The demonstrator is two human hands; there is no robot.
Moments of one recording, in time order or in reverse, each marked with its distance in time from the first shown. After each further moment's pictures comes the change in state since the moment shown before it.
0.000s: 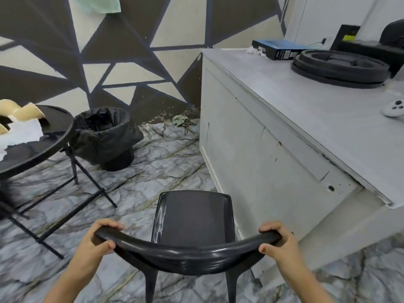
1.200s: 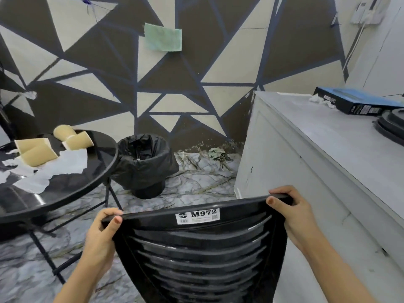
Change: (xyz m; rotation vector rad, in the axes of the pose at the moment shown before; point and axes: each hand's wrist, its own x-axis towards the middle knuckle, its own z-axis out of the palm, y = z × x) left_hand 0.195 0.083 -0.060 -0.204 0.365 0.215; right_hand 0.278 -0.136 0.166 0.121 -0.121 -0.112
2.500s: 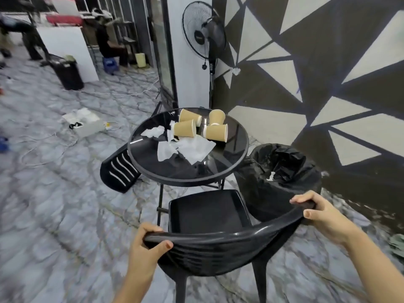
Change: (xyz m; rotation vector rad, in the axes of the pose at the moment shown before) left_hand 0.128 -0.079 0.026 0.220 0.999 0.241; right_hand 0.450 0.169 0.296 -0.021 -1.335 0.349
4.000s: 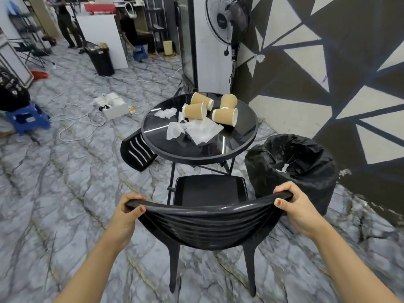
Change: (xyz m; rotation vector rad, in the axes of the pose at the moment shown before) left_hand -0.020 0.004 -0.021 -0.119 0.054 -0.085; right_hand -0.009 0.036 0.012 0.068 -0.119 -0.064
